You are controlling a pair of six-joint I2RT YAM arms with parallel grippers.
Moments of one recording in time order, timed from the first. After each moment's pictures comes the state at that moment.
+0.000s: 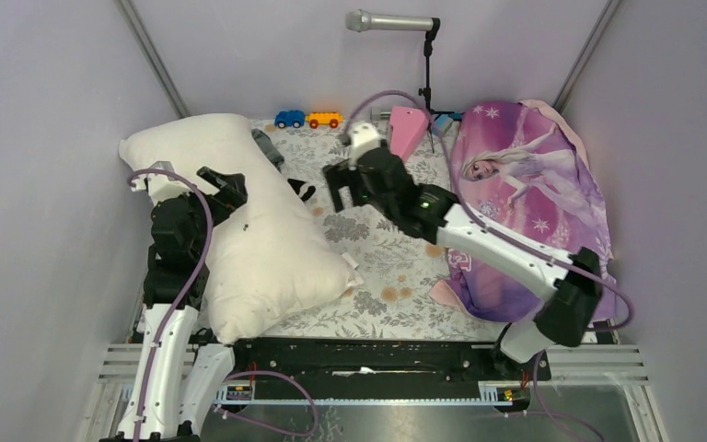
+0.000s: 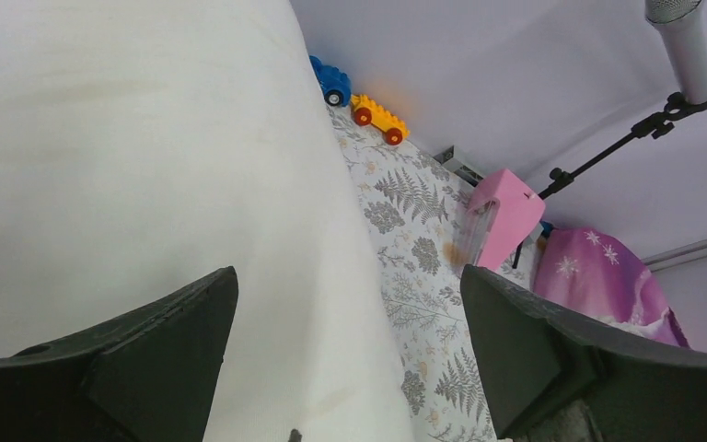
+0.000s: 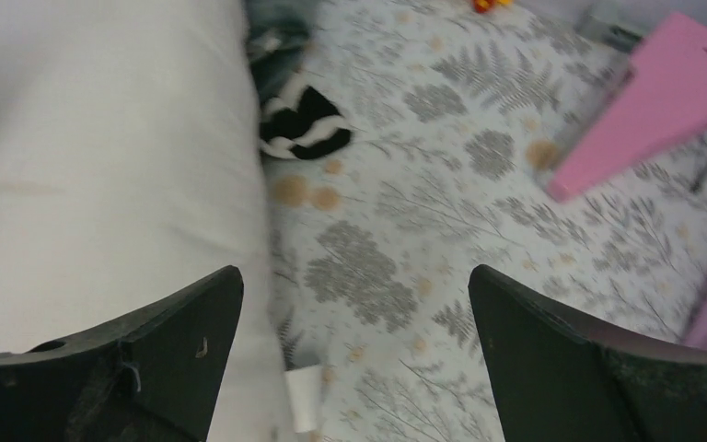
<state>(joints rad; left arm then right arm) -0.01 0.68 0.80 -0.28 -0.08 -0.61 0.97 1.61 1.57 -0.36 0.34 0.15</state>
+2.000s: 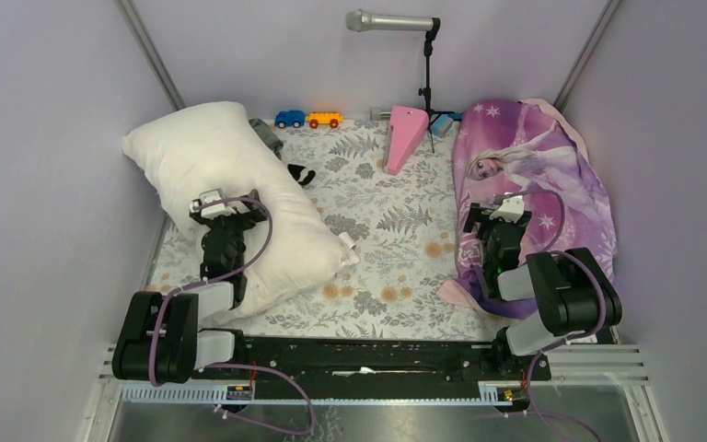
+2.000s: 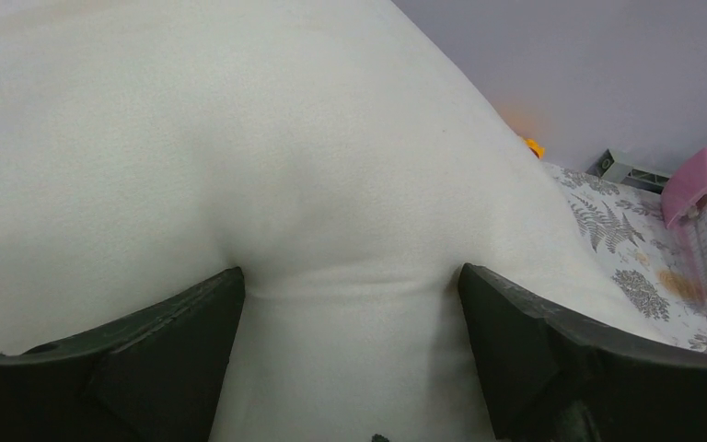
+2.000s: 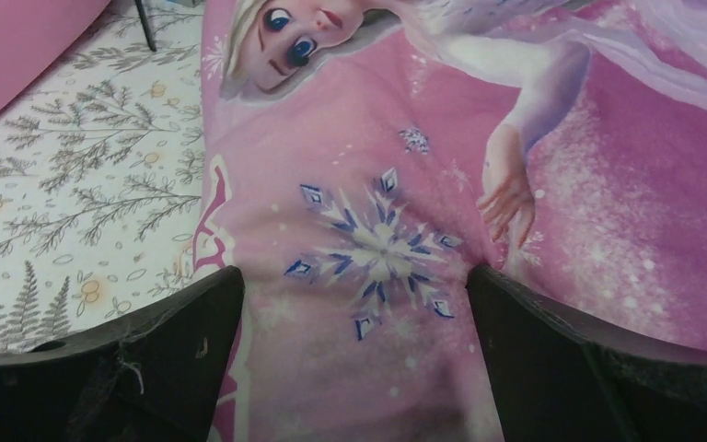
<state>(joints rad) -0.05 1.24 0.19 1.15 -0.21 -0.20 0.15 1.53 0.20 1.19 0.36 0.00</state>
